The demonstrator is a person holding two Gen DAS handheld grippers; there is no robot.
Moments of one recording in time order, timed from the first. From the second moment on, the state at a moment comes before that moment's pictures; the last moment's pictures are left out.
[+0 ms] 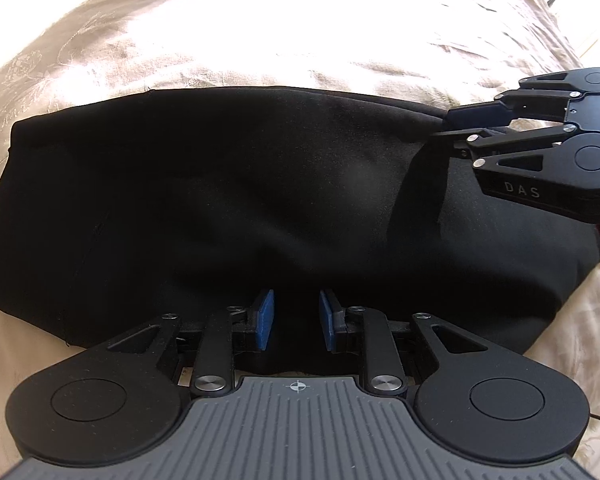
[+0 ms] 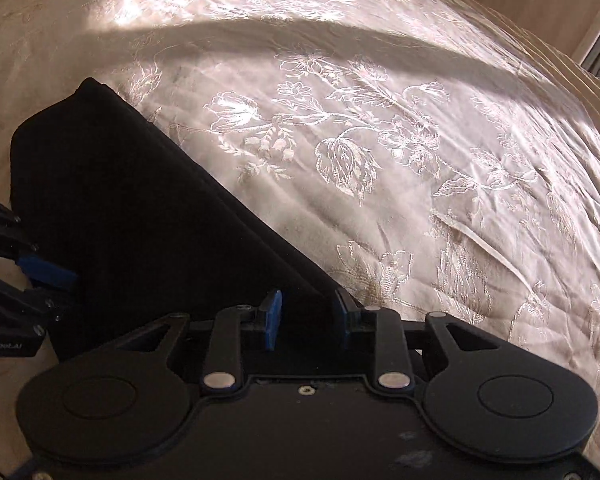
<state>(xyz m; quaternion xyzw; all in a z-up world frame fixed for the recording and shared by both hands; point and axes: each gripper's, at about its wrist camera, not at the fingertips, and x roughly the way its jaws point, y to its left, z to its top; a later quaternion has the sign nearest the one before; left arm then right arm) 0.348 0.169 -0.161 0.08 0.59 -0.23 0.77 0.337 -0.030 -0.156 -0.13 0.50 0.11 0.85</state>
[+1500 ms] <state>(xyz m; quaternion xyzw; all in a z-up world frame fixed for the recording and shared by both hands) 0.285 0.092 -0.137 0.21 0.53 -0.27 0.78 0.108 -0.137 -0.099 0.18 0.48 -0.18 0.84</state>
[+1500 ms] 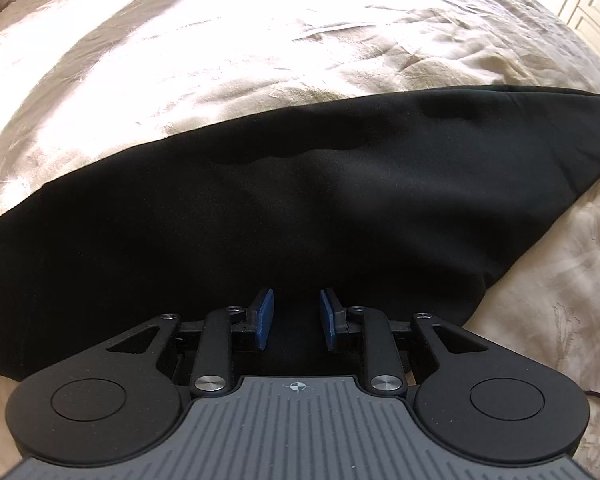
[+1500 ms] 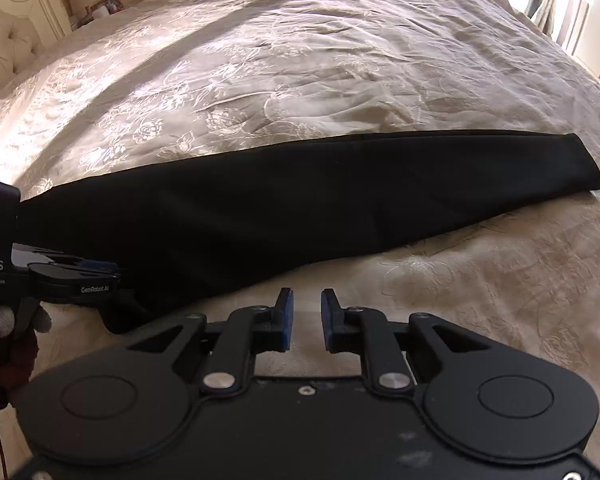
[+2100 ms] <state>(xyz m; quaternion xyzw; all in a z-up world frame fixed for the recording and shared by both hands) 0.182 -0.060 -0.125 0.24 0.51 -0.27 0.78 0.066 -0.309 -0.127 0.23 0.47 -0.22 0.83</state>
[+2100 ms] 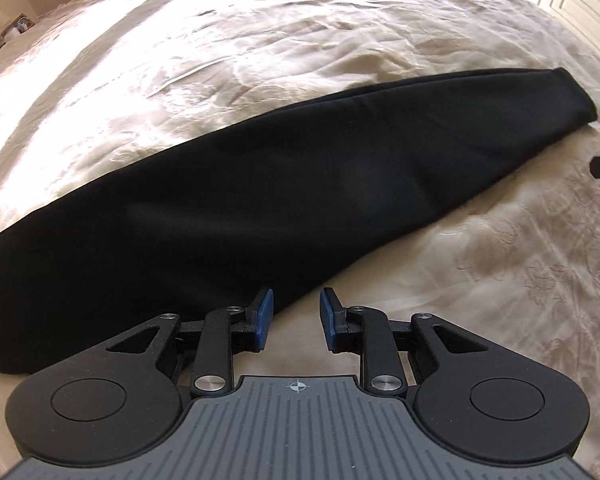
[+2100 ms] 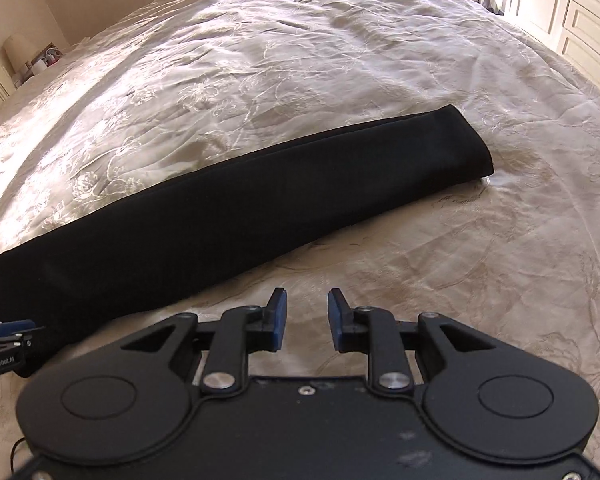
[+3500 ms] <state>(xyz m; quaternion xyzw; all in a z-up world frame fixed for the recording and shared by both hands) 0.204 -0.244 -0.144 0.23 0.52 -0.28 0.77 0.066 -0.434 -0.158 0.27 0.48 -0.17 0.82</state>
